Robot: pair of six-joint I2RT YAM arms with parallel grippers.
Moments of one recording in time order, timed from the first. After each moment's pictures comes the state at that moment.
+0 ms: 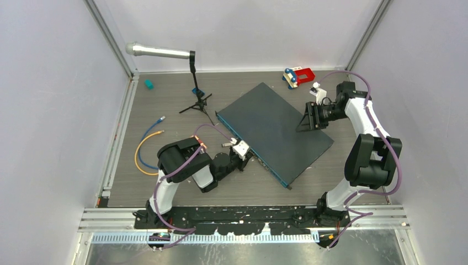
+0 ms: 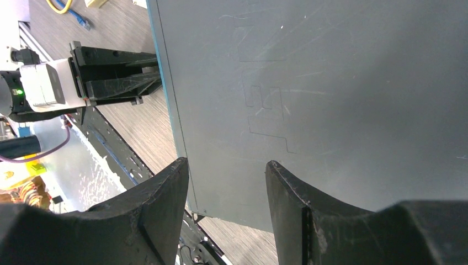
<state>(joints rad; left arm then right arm) -0.95 2.06 0.51 1.41 -0.11 -0.02 -0.17 1.64 1.31 -1.03 -0.81 -0.41</state>
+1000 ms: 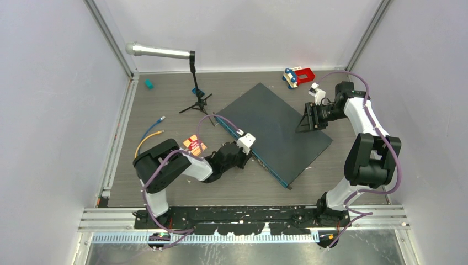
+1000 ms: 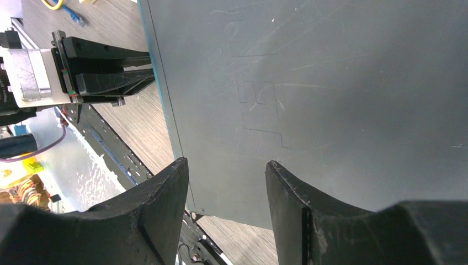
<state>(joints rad) -0.94 1.81 0.62 0.77 -0.11 -0.09 -0.16 1.65 1.31 -1.03 -0.79 -0.41</state>
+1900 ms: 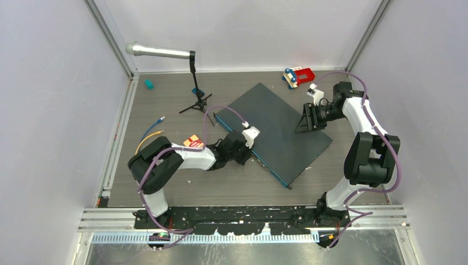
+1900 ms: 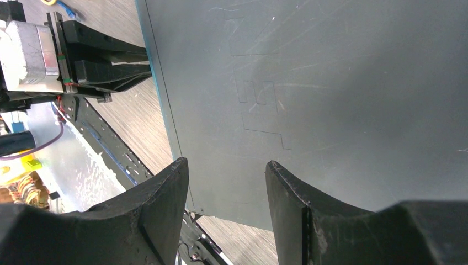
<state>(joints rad) -0.91 1.77 0.82 0.30 0.00 -0.14 -0.15 1.66 1.31 -1.03 -0.78 -0.41</state>
